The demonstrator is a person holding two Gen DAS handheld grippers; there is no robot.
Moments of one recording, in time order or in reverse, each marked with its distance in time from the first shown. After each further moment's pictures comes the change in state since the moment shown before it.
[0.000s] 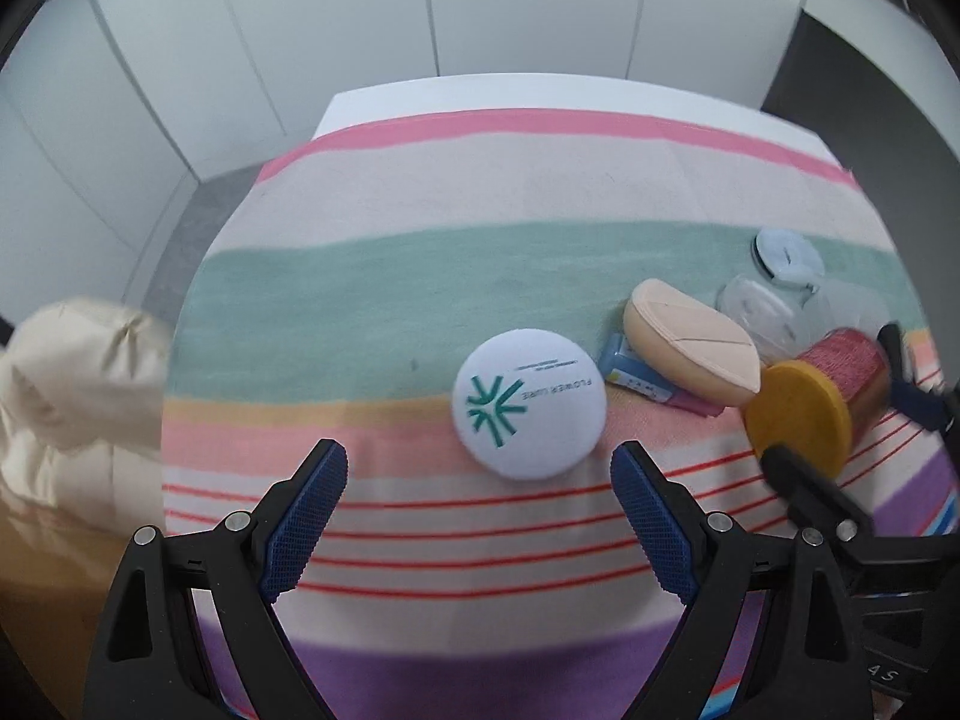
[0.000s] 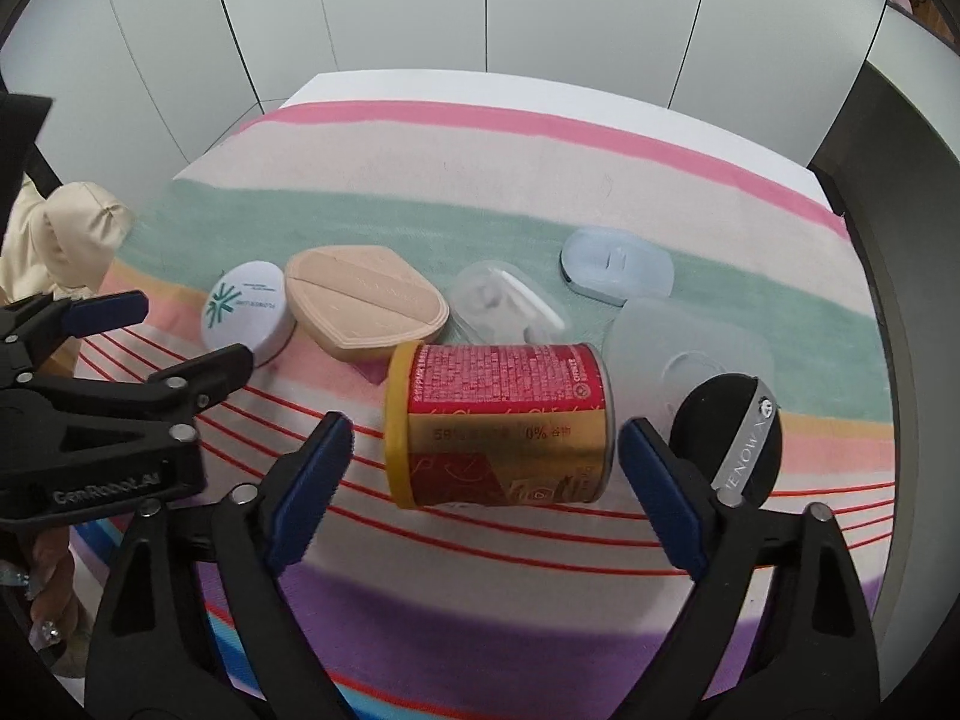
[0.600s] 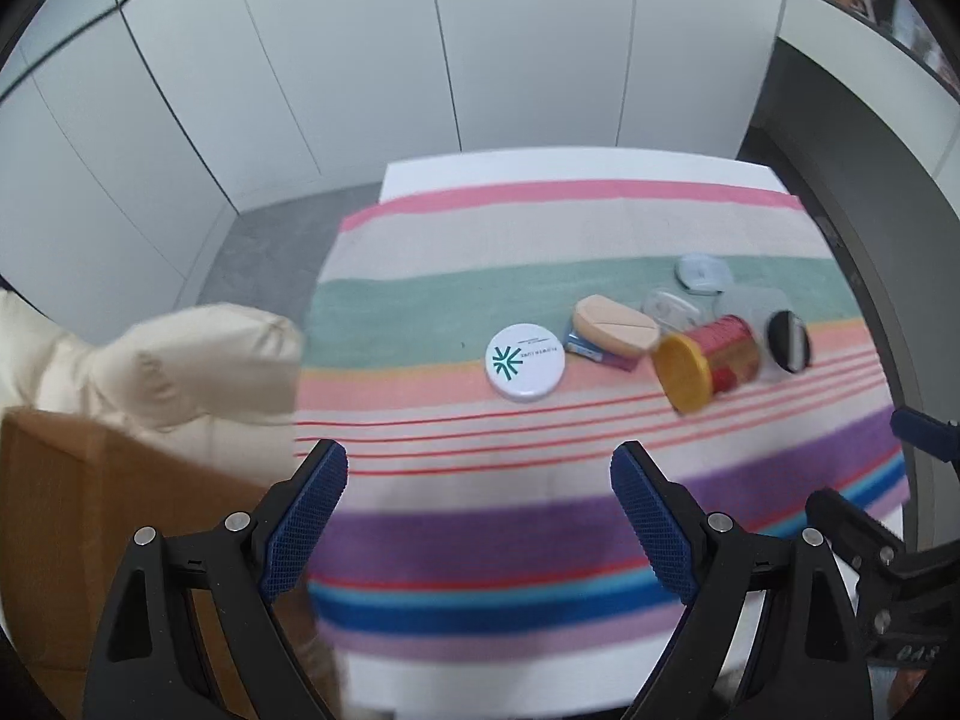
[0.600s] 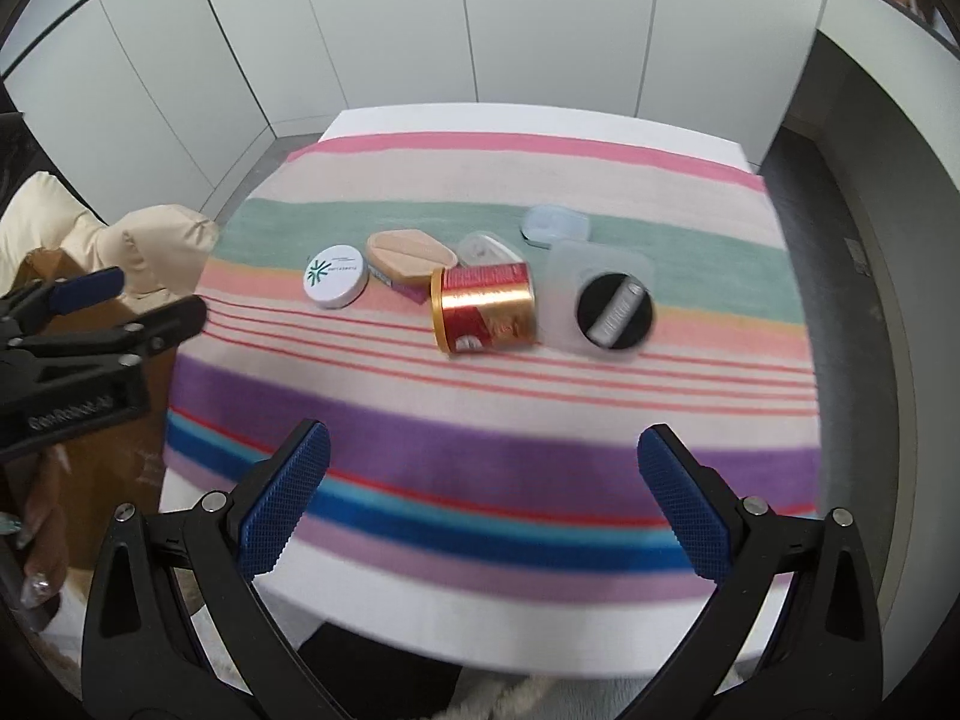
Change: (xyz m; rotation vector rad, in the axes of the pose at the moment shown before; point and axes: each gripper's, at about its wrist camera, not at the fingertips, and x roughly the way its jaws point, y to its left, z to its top) left arm -0.121 0.014 -0.030 -0.026 -0.051 0.023; right arm -0.119 -0.013 -0.032 0.103 0.034 0.065
